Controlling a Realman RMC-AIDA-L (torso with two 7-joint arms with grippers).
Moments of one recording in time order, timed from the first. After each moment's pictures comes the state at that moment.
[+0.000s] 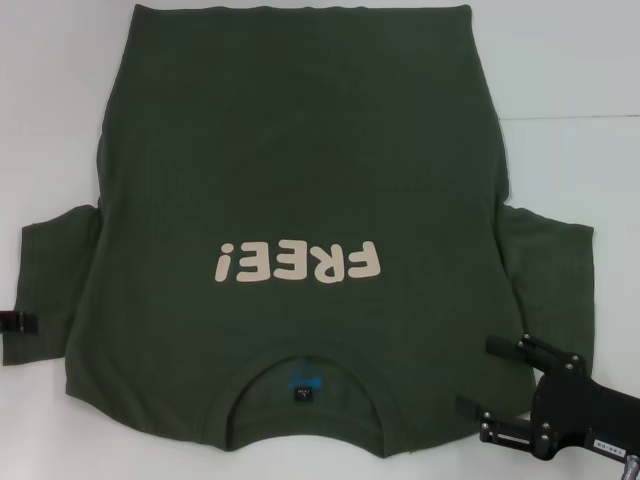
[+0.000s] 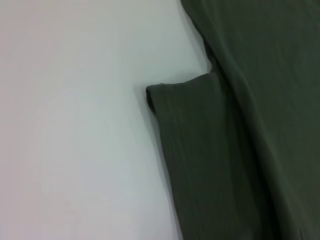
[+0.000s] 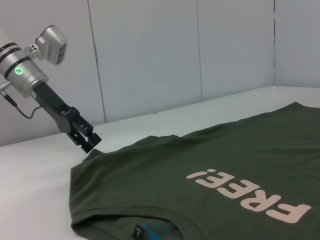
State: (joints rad) left arm -0.55 -1.98 0.34 0.84 2.69 1.42 -2.24; right arm 0.30 2.09 -0.58 -0.33 -1.91 -1.52 0.75
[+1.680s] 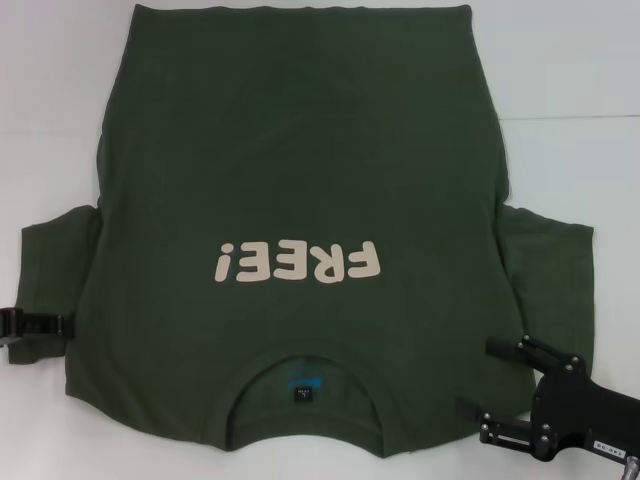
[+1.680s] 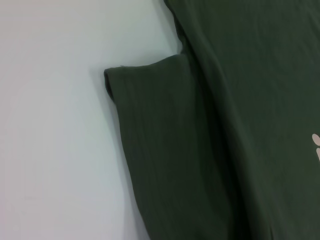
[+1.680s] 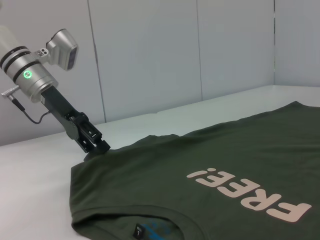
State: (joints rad) left arm -0.59 -1.99 0.38 0.77 2.69 1.40 -2.26; right arm 0.30 2.09 -0.58 -0.33 -1.91 -1.52 0.75
